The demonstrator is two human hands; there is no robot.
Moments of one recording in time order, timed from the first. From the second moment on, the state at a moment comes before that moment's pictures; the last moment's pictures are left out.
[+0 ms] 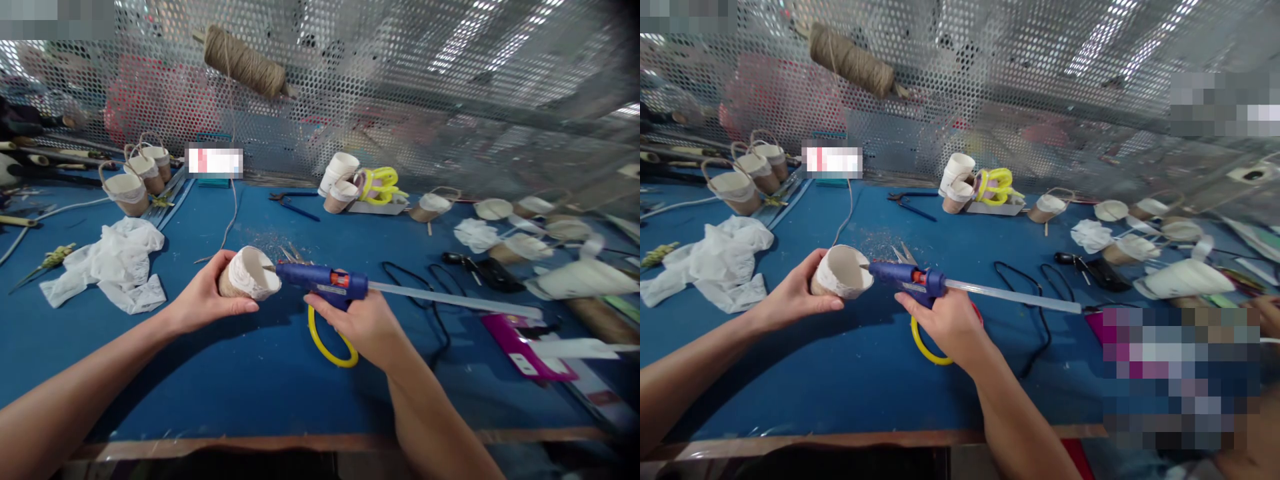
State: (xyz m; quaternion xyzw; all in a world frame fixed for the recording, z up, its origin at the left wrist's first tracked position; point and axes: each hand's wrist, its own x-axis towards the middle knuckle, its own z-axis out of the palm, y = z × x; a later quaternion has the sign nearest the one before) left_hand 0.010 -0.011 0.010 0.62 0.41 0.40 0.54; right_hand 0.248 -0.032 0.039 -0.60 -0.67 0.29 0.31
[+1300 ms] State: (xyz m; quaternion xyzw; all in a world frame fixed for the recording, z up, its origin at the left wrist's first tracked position) left_hand 0.002 -0.010 0.016 0.60 0.38 0.37 0.60; right_hand 0.256 -0.029 0.051 -0.59 -0.66 0.34 0.31
